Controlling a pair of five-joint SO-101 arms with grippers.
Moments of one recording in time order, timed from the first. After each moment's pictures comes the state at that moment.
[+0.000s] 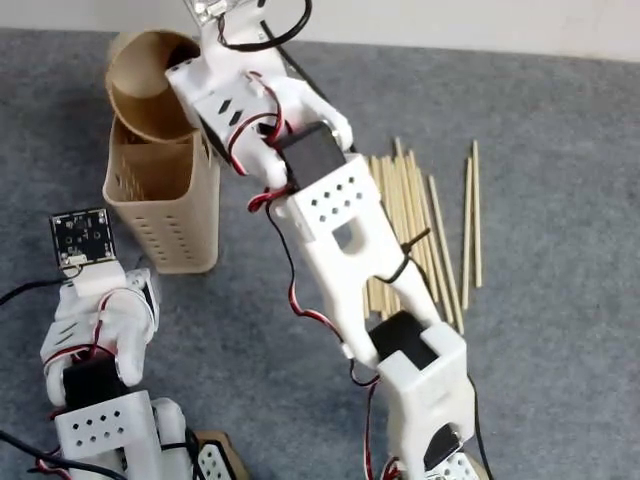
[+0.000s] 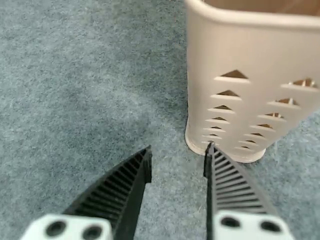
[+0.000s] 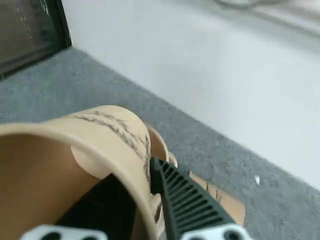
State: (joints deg) left arm -24.1 -80.2 74.0 54.9 0.0; right arm -41.1 22.0 -55.4 50.2 3.1
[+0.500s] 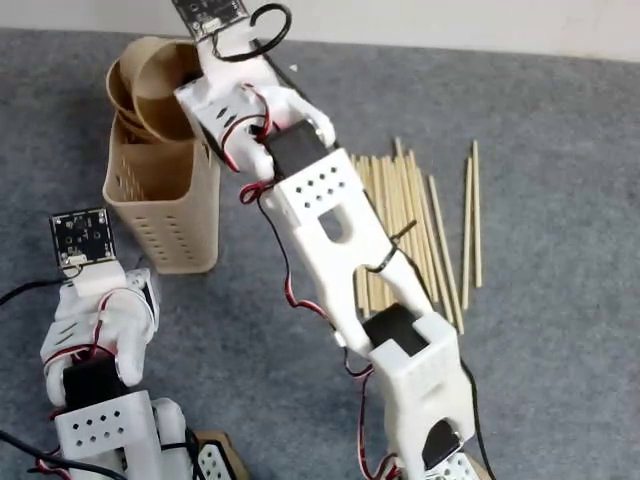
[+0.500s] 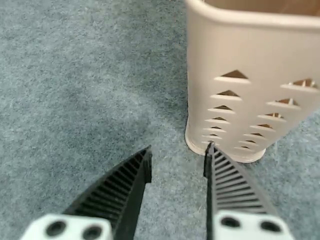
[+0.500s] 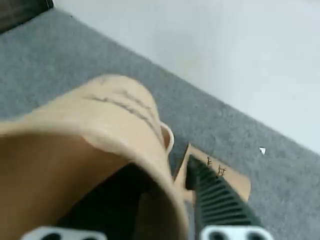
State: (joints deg) left arm -24.1 -80.2 74.0 54.9 0.0; right arm -40.2 26.0 -52.4 51.3 3.1
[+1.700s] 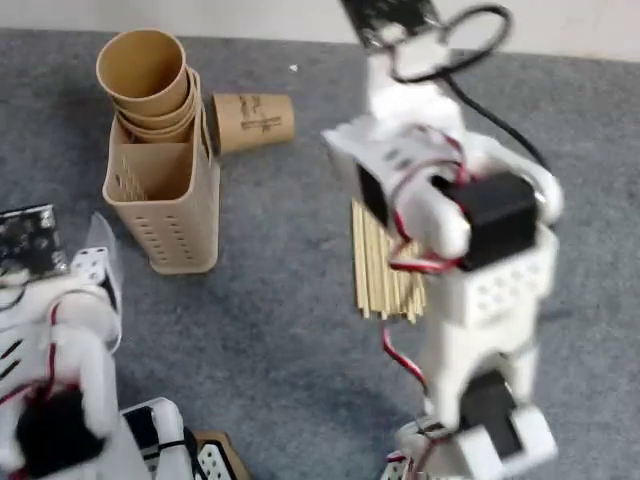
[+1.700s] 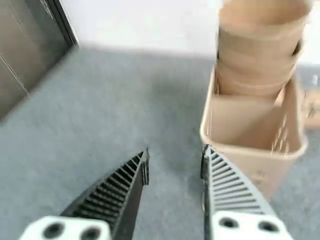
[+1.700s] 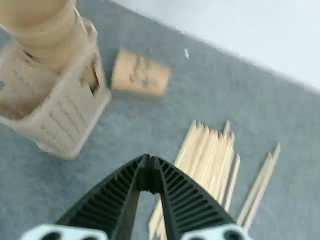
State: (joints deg) left arm -27.2 -78.3 39.4 69.1 -2.9; right arm -25.4 -9.8 -45.9 98.6 5.9
